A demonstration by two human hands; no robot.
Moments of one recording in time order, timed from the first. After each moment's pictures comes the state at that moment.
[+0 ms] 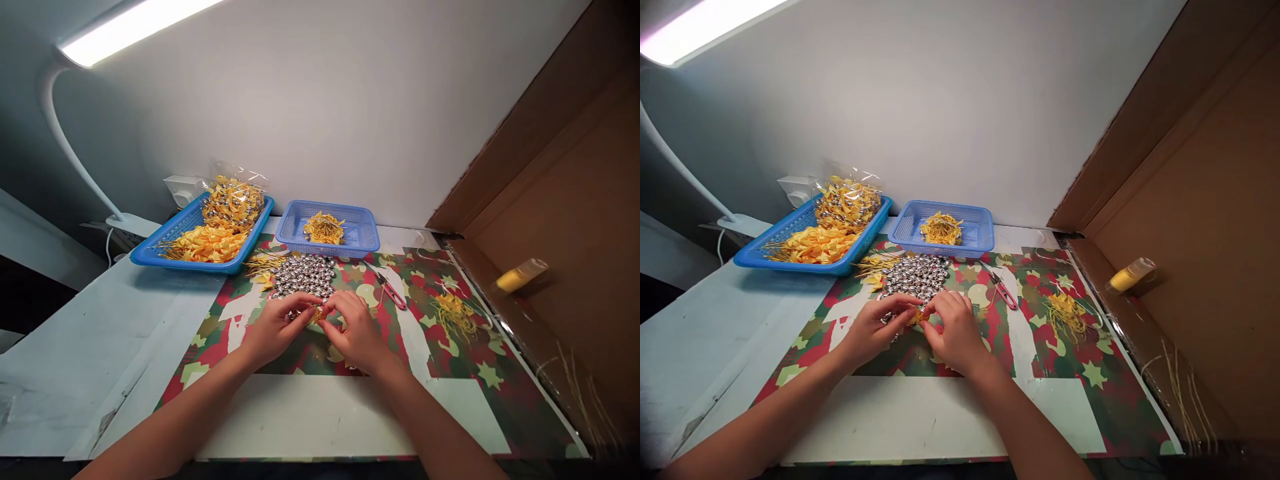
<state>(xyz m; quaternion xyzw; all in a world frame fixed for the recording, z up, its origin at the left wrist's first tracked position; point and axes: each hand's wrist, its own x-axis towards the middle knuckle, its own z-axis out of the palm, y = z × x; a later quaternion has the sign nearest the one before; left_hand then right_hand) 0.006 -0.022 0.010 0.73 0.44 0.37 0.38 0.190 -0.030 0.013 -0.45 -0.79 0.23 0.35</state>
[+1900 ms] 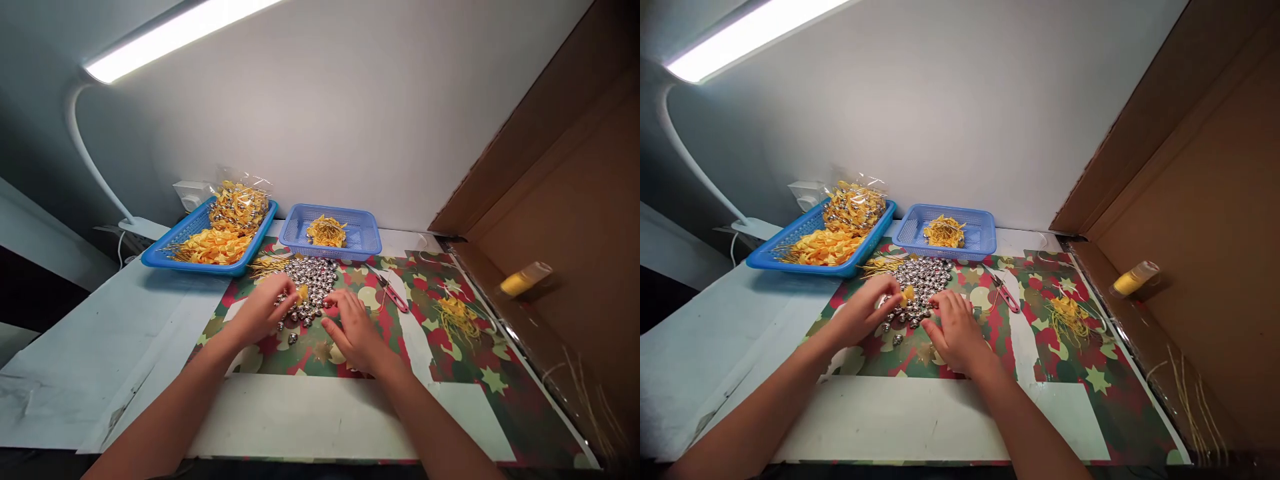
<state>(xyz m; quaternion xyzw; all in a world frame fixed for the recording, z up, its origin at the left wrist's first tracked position) -0.026 0.003 0.025 0.81 0.48 0.28 0.21 0.194 -0.030 0.012 -0.45 -0.81 0.23 0.30</state>
